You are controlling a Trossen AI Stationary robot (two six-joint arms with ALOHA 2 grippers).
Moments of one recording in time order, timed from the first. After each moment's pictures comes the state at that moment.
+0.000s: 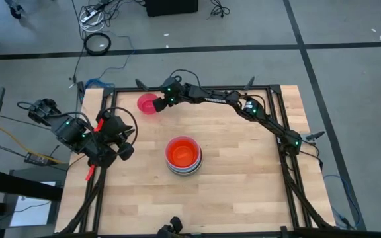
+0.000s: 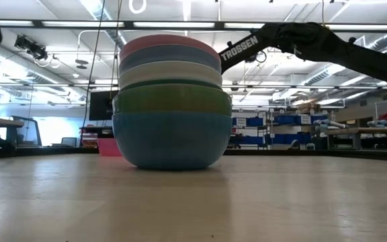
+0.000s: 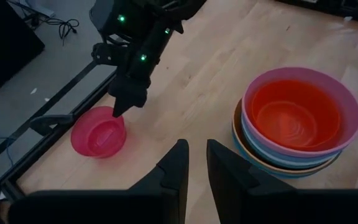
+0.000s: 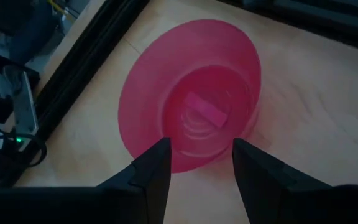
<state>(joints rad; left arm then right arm) -0.58 1.12 1.40 -1.51 -0.86 -1.06 -0.41 2.57 2.22 -0.29 -0.16 0.63</state>
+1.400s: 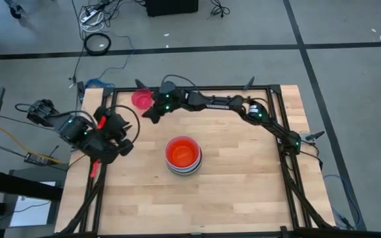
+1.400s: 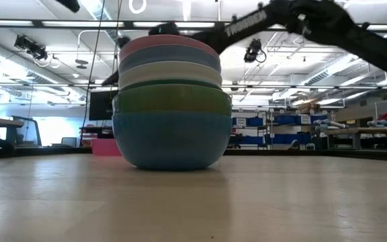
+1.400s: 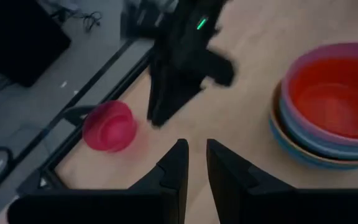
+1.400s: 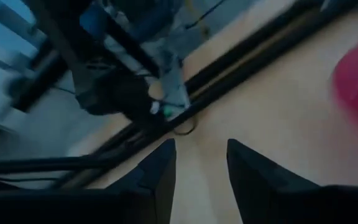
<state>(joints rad) -0.51 1.10 1.35 -1.57 -0.85 -1.01 -0.29 2.43 2.14 -0.08 -0.38 0.55</state>
